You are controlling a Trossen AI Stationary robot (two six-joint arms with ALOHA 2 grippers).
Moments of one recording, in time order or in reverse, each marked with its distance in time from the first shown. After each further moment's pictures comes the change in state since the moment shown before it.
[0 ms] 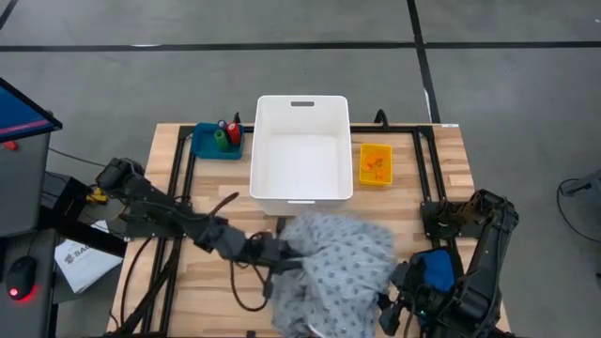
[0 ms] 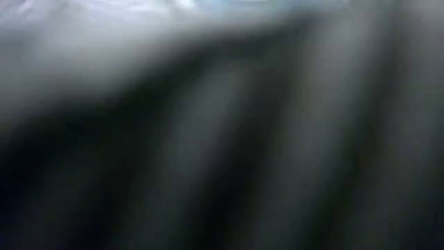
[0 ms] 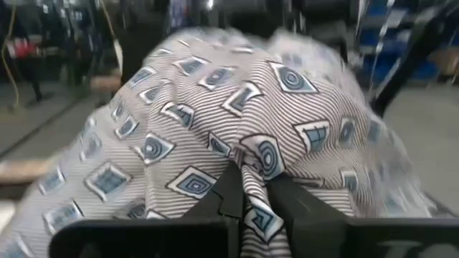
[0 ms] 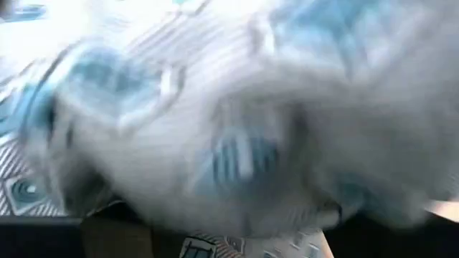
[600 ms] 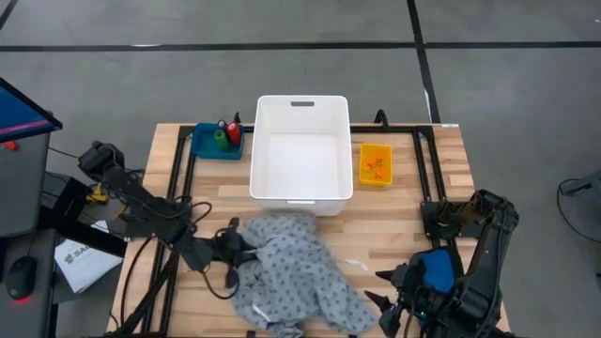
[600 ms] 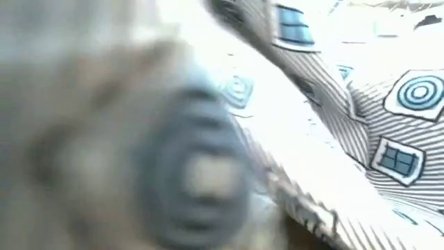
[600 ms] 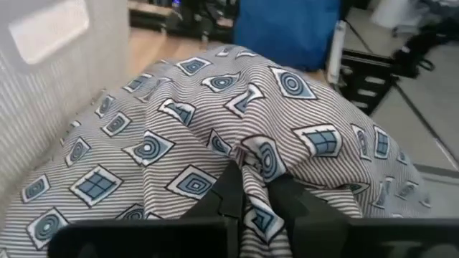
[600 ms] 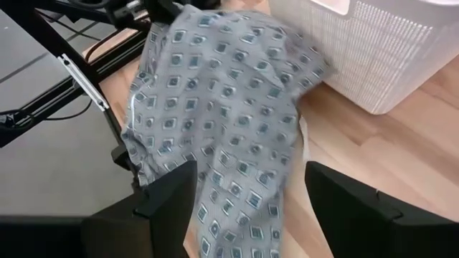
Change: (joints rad) left arm -0.208 -0.324 -0.491 -0.279 -0.330 -0.466; right arm 0.000 0.000 0.000 0.021 -0.023 -0.003
